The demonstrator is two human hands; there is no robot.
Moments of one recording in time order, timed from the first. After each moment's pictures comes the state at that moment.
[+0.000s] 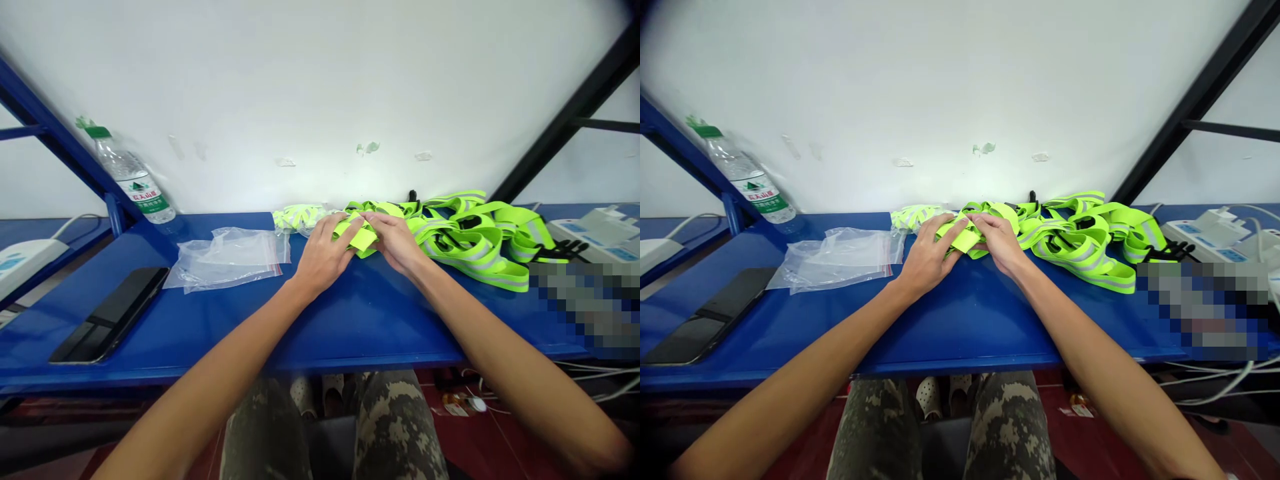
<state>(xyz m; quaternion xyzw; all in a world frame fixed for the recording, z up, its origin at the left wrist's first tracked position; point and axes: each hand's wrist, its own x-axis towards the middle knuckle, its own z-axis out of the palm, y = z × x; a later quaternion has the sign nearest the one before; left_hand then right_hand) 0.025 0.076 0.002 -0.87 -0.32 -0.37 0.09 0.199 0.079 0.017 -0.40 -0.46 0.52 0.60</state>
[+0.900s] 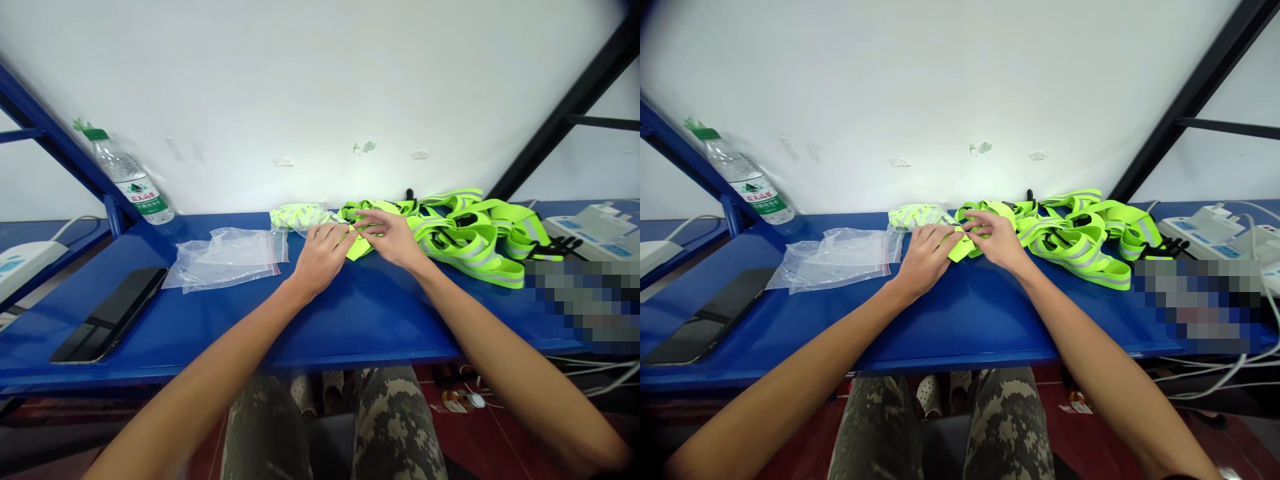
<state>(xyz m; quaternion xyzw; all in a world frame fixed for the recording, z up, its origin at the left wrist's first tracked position) 0.022 0.068 0.004 -0.88 -0.29 -0.30 0.24 0.217 0.083 0.010 -0.40 -0.65 0.34 0.55</state>
